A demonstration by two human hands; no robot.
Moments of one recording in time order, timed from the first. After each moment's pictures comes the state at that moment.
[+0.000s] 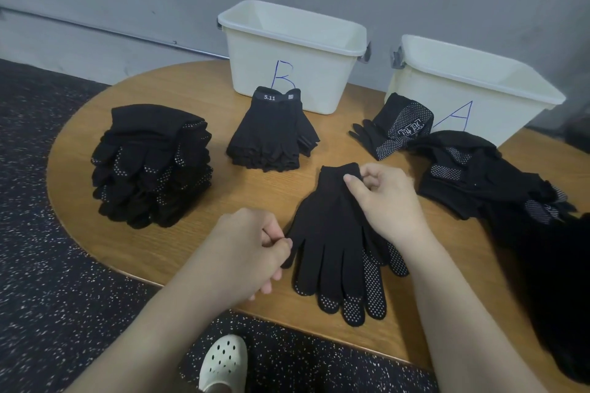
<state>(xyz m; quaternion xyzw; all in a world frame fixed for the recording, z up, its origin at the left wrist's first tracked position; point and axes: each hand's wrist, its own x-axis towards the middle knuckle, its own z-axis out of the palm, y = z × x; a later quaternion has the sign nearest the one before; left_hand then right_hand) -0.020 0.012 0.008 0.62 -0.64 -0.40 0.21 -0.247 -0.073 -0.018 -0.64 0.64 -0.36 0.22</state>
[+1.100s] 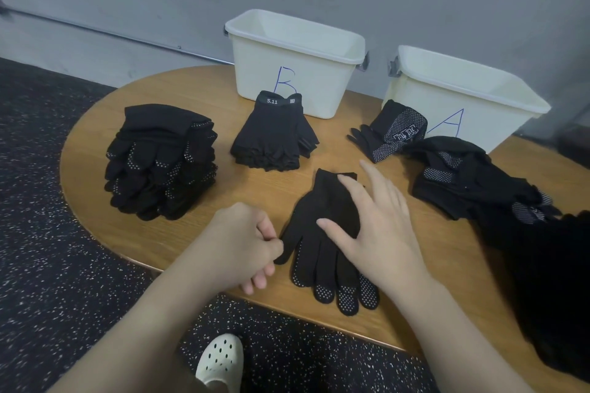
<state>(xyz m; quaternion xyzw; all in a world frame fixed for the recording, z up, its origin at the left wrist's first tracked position) -0.011 0.011 0.007 0.63 -0.61 -0.43 0.20 -0.234 -0.009 -0.015 -0.77 0.61 -0.19 -0.03</state>
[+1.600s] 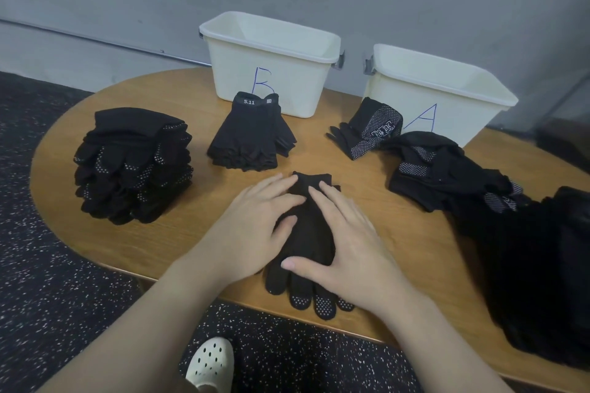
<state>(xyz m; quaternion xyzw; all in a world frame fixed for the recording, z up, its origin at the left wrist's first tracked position) -0.042 -0.021 -0.027 0.48 -0.83 -0.15 0.23 -0.242 0.015 -0.019 -0.81 0.56 -0.14 0.13</state>
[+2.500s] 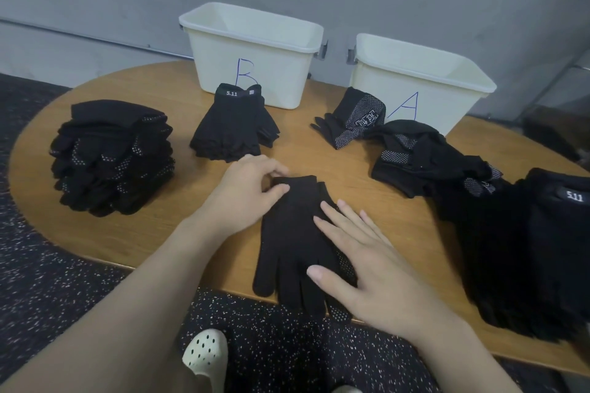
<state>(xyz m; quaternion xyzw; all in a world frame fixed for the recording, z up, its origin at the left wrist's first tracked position) -0.061 -0.062 -0.032 0.51 -0.78 -0.20 0.31 -0.283 0.060 -0.004 -0.82 0.55 -0.06 0.15</state>
